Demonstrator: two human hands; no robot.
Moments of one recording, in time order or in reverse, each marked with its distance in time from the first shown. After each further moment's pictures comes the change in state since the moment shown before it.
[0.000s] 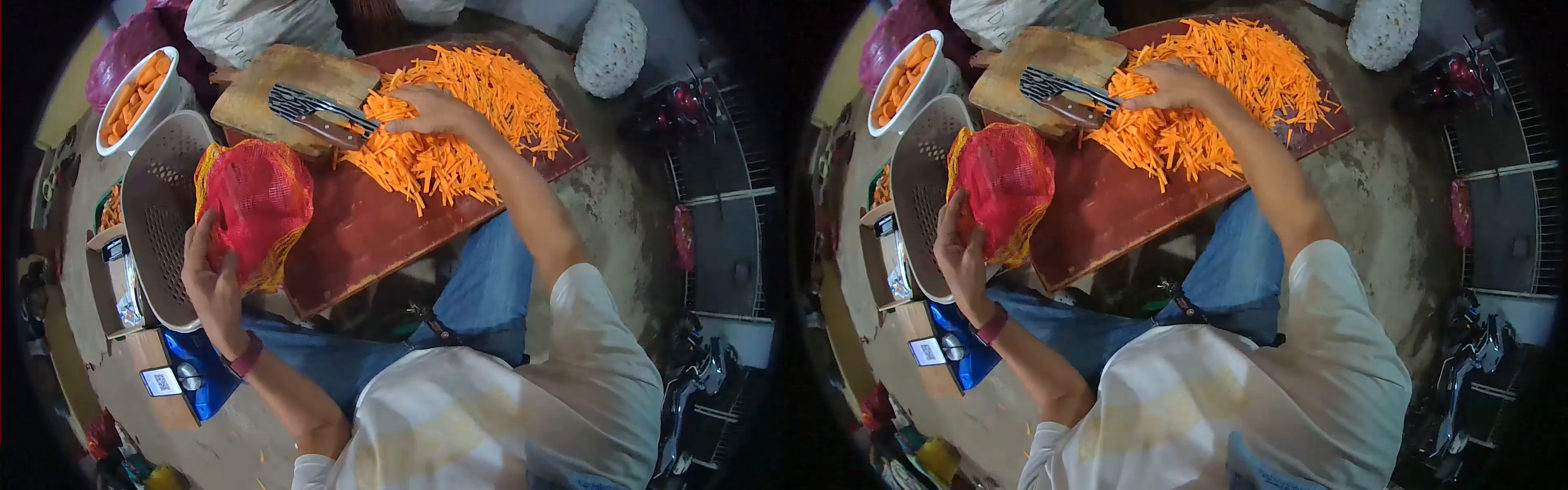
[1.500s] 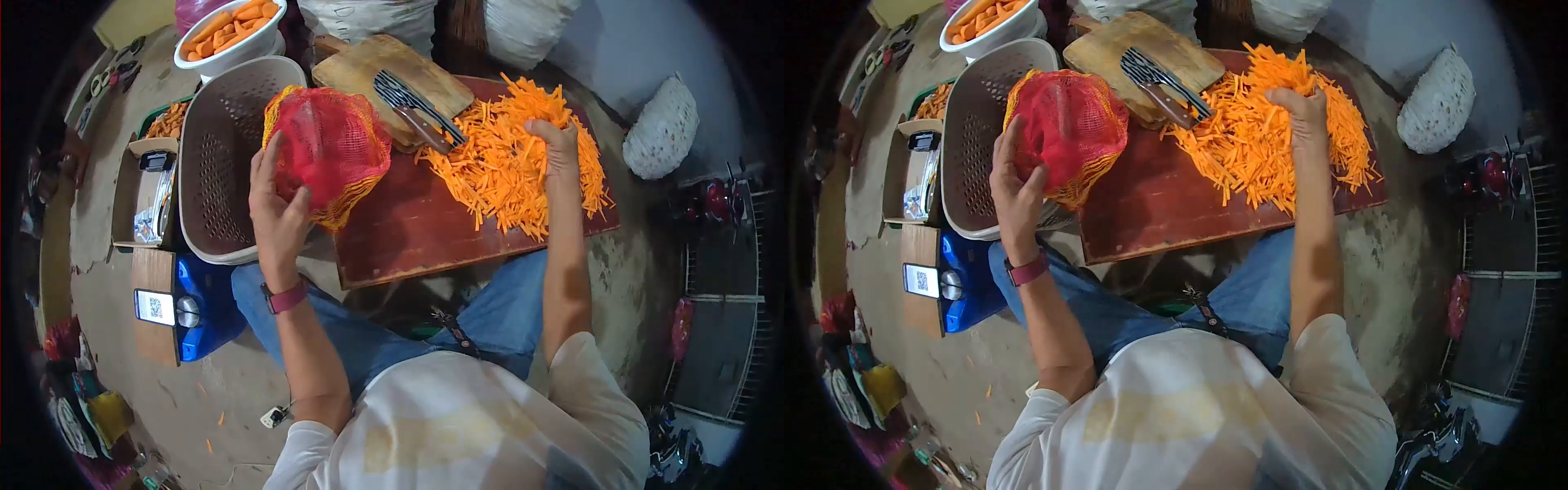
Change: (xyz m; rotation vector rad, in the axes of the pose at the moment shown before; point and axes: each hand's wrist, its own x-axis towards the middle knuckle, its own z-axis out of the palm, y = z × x) left_hand 0.005 0.005 0.003 -0.173 0.191 -0.037; right_hand -0.052 -0.021 -0.034 1.339 0.671 -0.031
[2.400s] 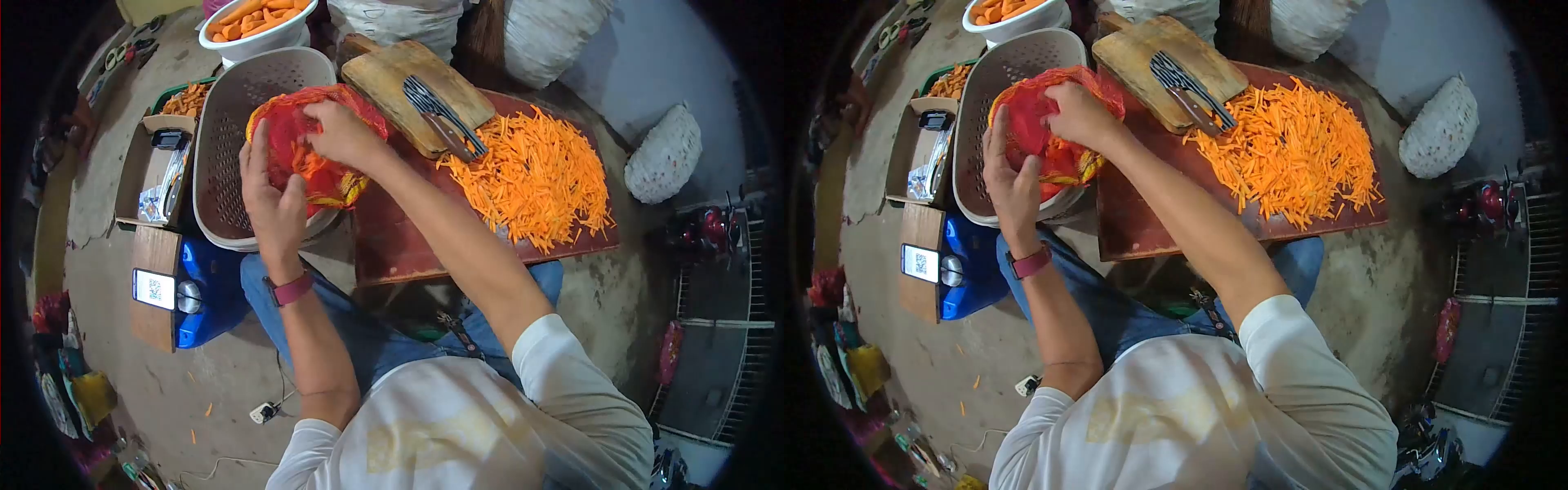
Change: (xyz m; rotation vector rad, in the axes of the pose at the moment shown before) left_hand 0.002 -0.011 -0.029 0.090 0.234 0.153; right_hand -0.053 0.053 0.346 -0.535 -0.759 -0.383
